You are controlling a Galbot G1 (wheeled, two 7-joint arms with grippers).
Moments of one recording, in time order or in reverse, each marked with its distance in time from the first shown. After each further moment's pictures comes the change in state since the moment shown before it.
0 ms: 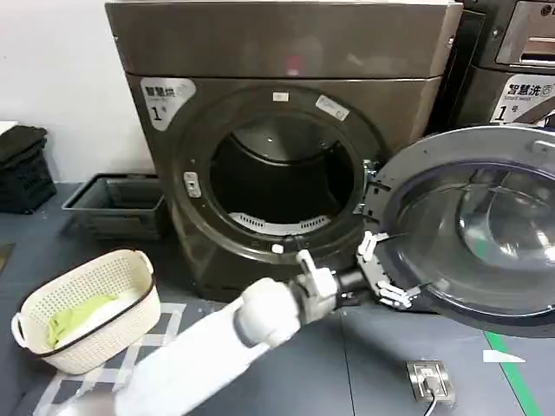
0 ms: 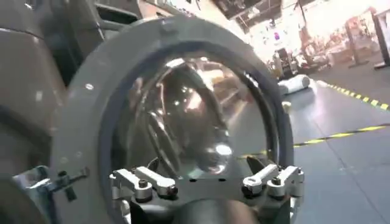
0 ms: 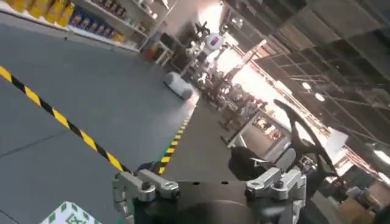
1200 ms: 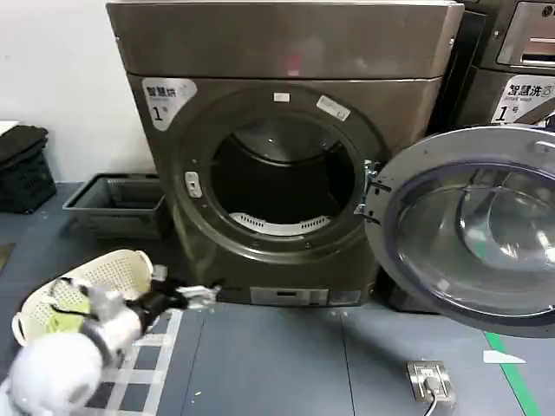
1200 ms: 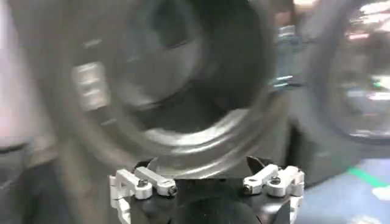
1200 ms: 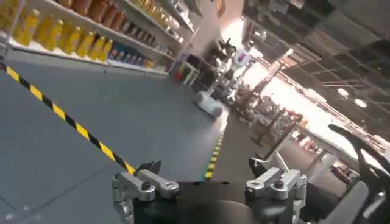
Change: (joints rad) left arm 0.765 0.394 -1.013 -0.370 -0.566 0.455 -0.367; right arm 0.088 -0.134 -0.050 0.011 0.040 -0.037 -0.003
